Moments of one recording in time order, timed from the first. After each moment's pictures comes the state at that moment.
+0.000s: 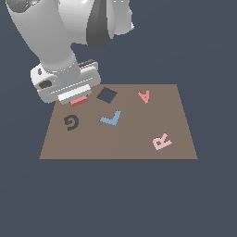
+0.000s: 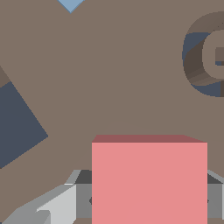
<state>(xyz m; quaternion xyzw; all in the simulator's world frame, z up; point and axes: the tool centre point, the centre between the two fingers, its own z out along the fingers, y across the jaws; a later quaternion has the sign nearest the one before) -0.078 -0.158 0.031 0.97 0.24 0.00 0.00</state>
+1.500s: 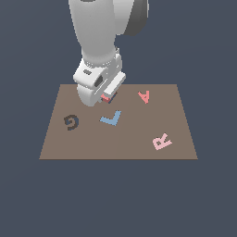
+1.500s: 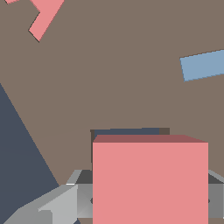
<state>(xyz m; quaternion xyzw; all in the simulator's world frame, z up) -0.091 -0.051 0.040 0.87 0.50 0.00 0.00</state>
